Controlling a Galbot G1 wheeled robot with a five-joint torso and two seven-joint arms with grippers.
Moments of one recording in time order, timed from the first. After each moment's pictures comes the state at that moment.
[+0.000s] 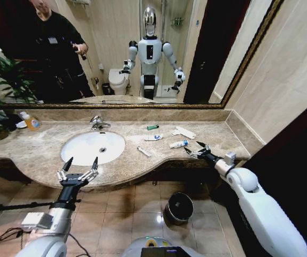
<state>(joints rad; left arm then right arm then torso) 1.84 -1.36 -0.82 -2.47 -0.37 0.04 0.05 -1.07 0.94 0.54 1.74 0.53 -0.27 -0.44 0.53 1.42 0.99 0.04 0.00</state>
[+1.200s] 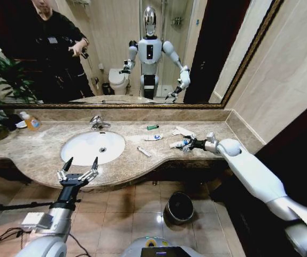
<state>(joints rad) 1.84 -1.36 -0.82 -2.47 -0.37 0.04 0.05 -0.50 0.81 0.02 1.34 0.38 -0.26 -0.75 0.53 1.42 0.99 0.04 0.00</state>
